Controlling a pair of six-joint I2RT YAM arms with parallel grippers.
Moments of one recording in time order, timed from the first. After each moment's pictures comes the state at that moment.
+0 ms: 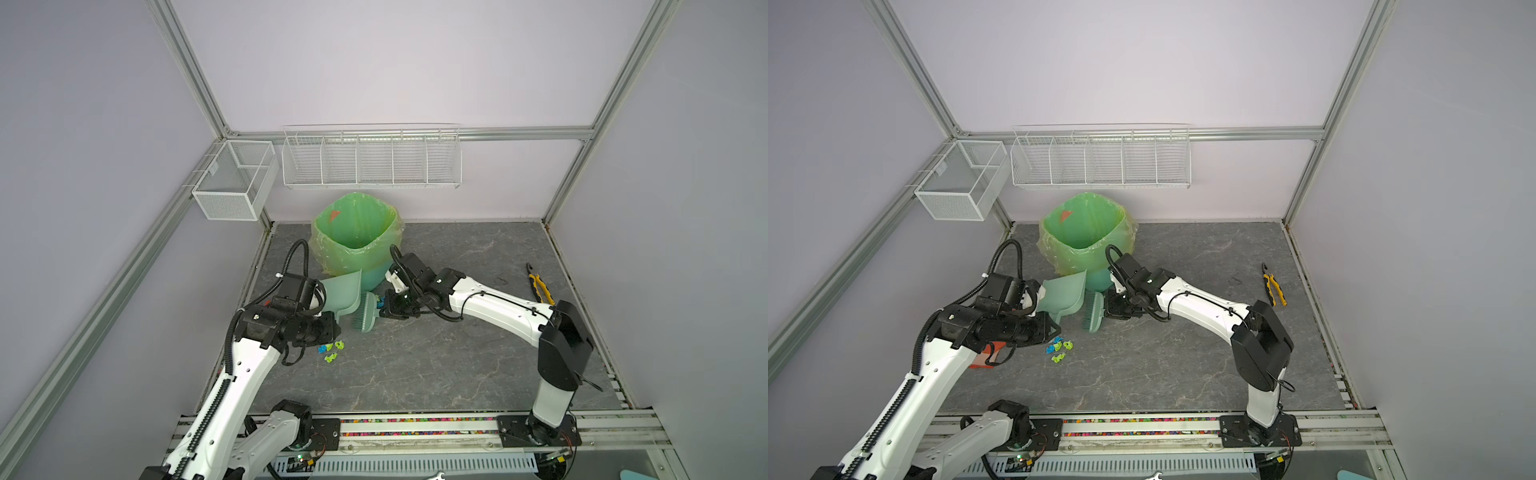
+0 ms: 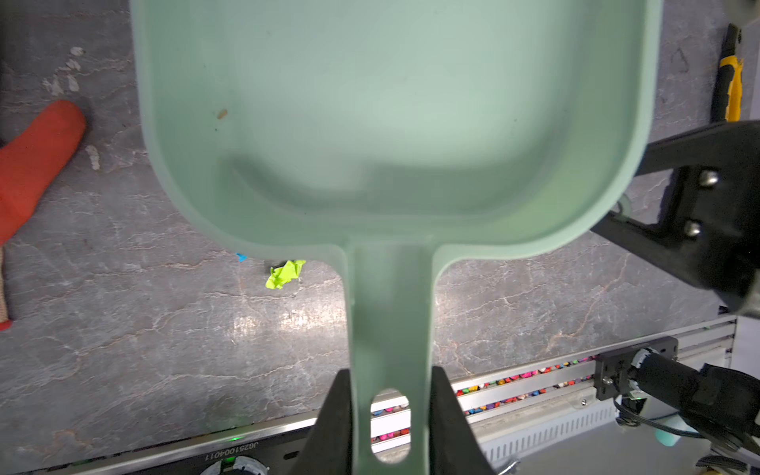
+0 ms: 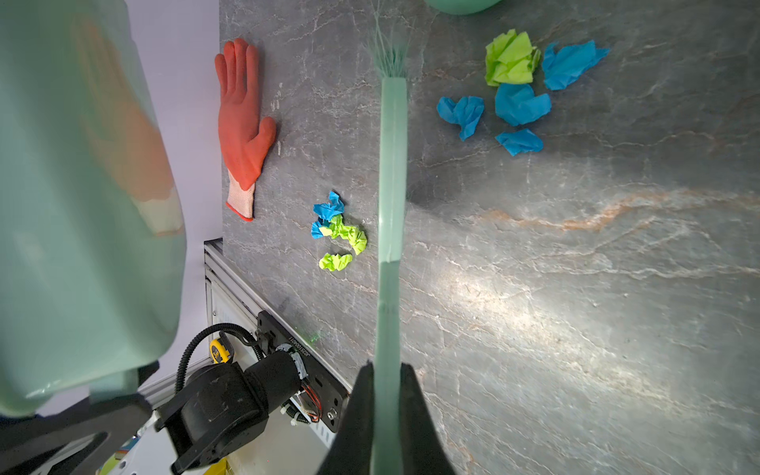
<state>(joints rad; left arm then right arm) -0.32 0.96 1.06 -1.22 0.20 -0.37 0.90 1.85 1.52 -0.63 -0.35 0.81</state>
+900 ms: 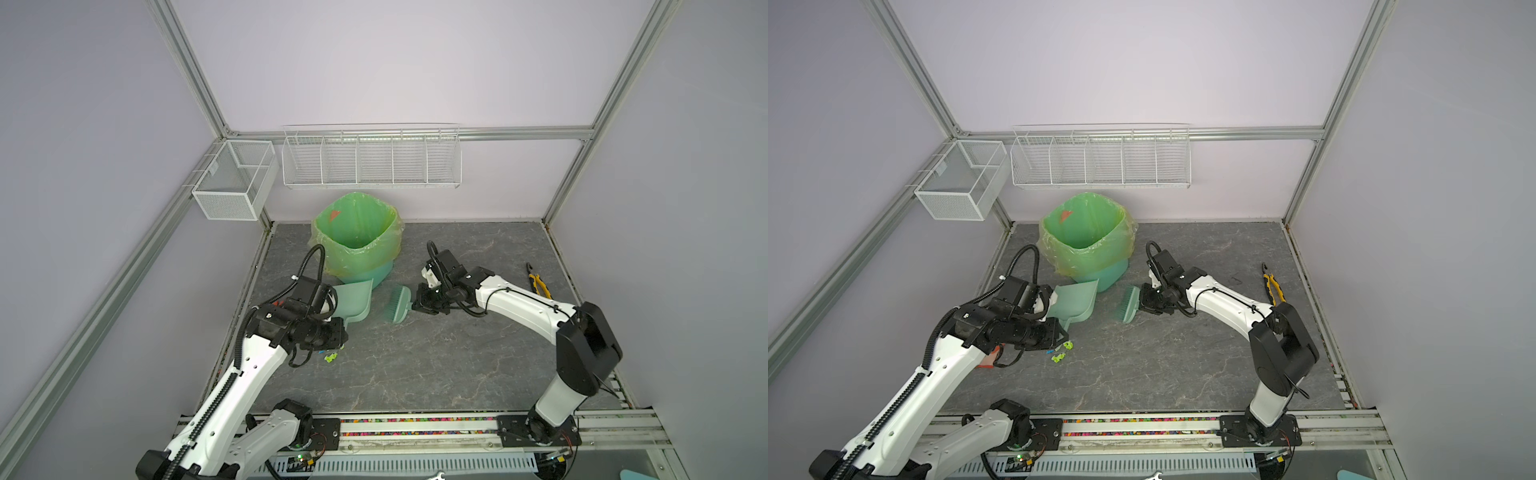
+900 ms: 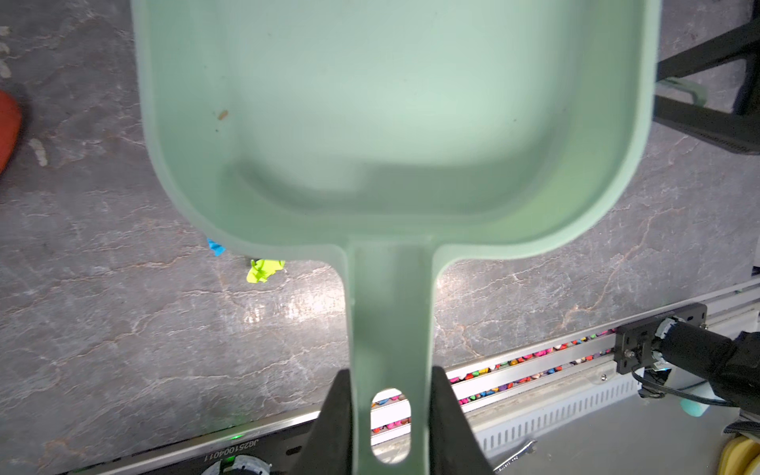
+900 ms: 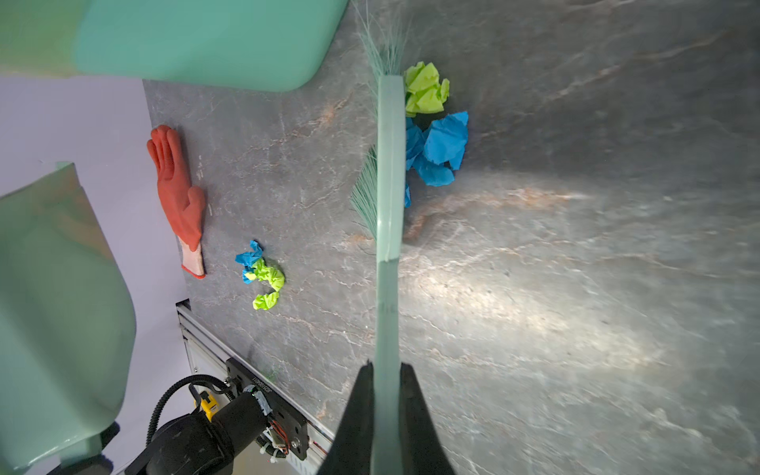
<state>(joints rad) -0.46 1.00 1.01 -1.17 0.21 -0.41 0.67 1.68 1.24 -0.61 -0.32 0.80</state>
